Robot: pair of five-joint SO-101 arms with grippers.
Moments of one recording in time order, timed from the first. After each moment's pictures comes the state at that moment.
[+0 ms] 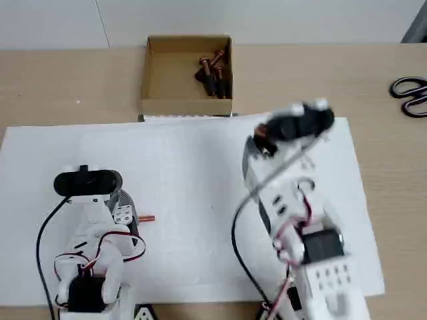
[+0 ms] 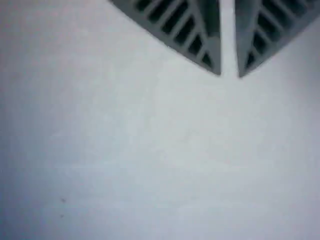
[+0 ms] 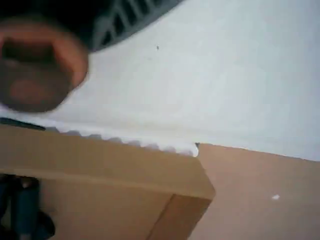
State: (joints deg) left arm -3.1 -103.3 85.0 66.5 10.9; right arm -18.0 -59.3 50.3 42.6 -12.4
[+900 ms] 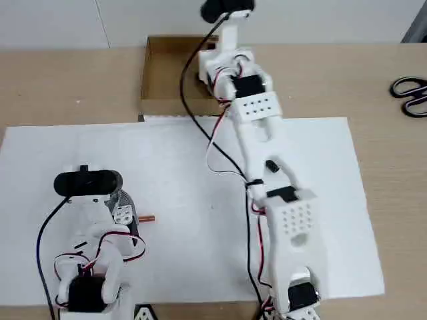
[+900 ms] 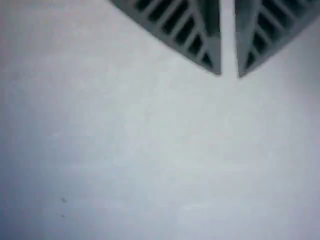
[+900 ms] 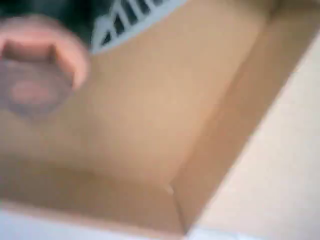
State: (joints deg) left arm -3.1 -103.3 85.0 66.5 10.9; right arm -20.4 45.4 -52.0 42.6 -8.5
